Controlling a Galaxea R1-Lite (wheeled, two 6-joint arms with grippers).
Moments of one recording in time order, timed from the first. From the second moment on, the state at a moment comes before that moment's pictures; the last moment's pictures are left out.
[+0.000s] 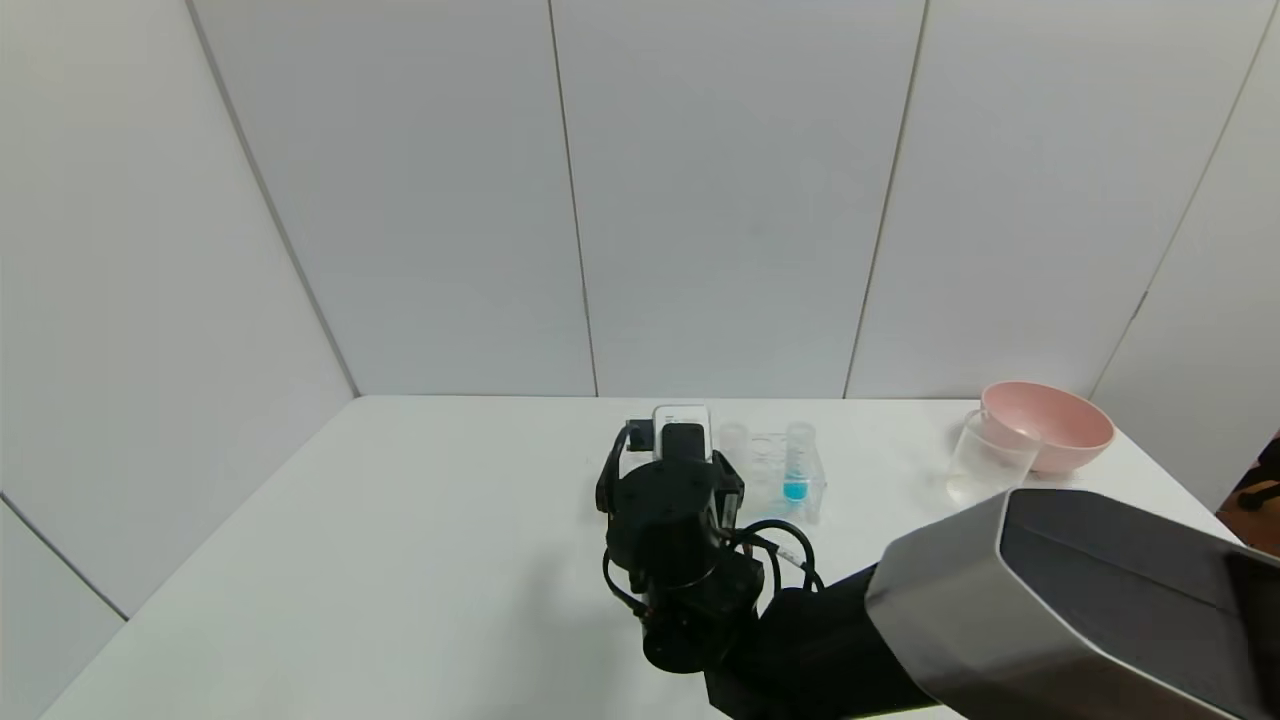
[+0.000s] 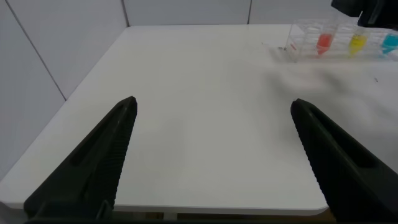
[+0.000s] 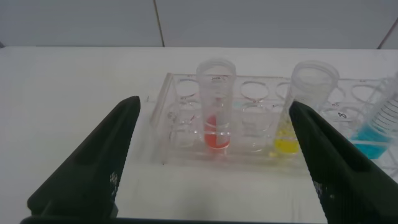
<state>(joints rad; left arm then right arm) 0.00 0.00 0.00 0.00 0.00 0.00 0.92 2.36 -1.33 -0.90 -0.83 0.20</state>
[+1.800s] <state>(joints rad) 0.00 0.00 0.00 0.00 0.00 0.00 0.82 2.52 -1.63 -0.77 -0.73 0.19</state>
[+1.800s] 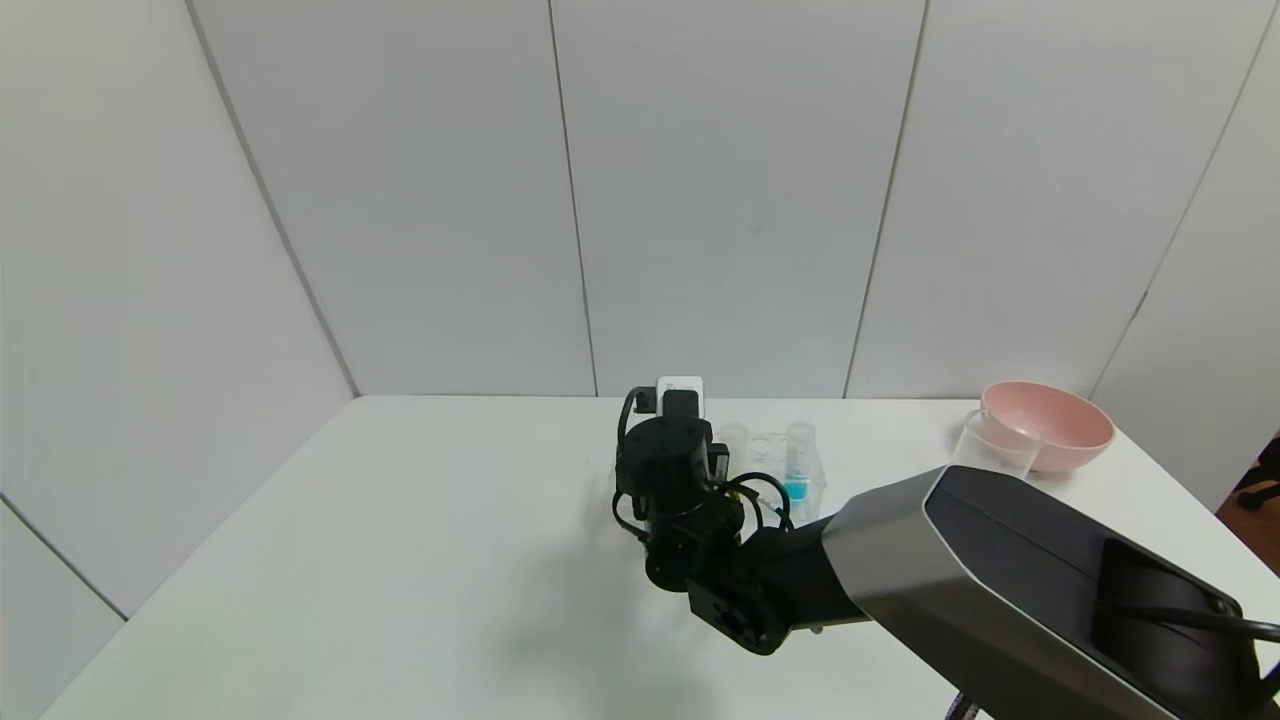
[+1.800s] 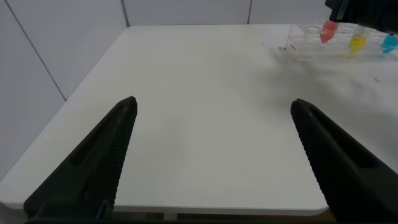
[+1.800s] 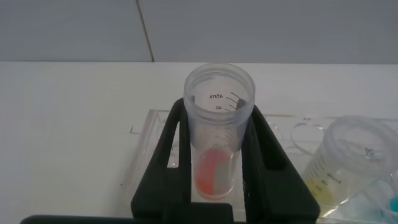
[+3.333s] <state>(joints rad) 0.00 0.00 0.00 0.00 0.00 0.00 0.10 1.88 -1.00 -0.89 -0.26 0.02</state>
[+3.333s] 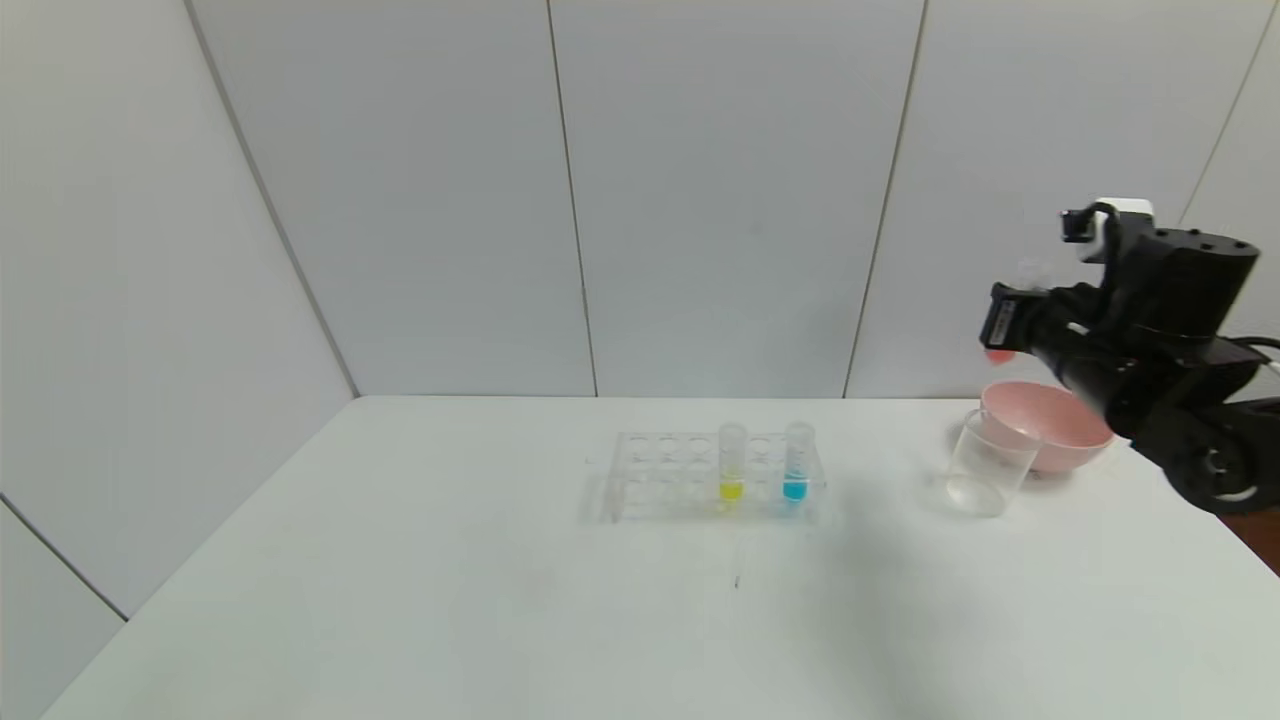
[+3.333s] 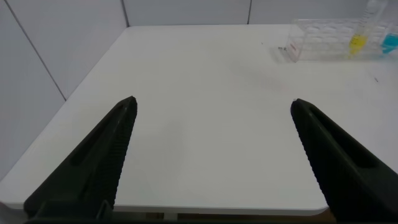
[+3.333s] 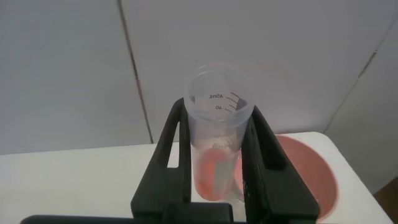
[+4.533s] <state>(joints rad) 0.00 0.00 0.00 0.00 0.00 0.00 -0.32 1.82 -0.75 -0.98 0.48 -0.84</state>
